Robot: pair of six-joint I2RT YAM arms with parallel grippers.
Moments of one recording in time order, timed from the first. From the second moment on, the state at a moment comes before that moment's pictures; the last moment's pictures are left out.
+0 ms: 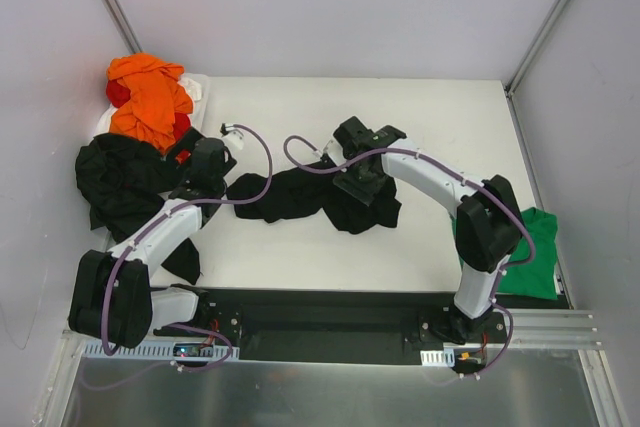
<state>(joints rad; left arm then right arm) -0.24 1.22 0.67 0.07 -0.65 0.79 0.72 1.82 1.51 -0.99 0.16 -0.34</state>
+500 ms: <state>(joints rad) -0.24 1.26 0.67 0.08 -0.65 0.79 0.62 1.84 1.53 -0.93 0.01 -0.33</state>
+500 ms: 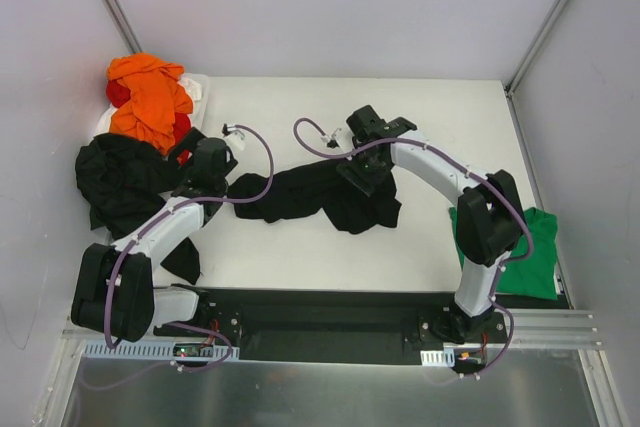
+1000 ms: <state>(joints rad) -0.24 1.28 0.66 0.11 -0.65 0.79 0.56 1.88 1.53 -0.91 -0.04 -0.34</state>
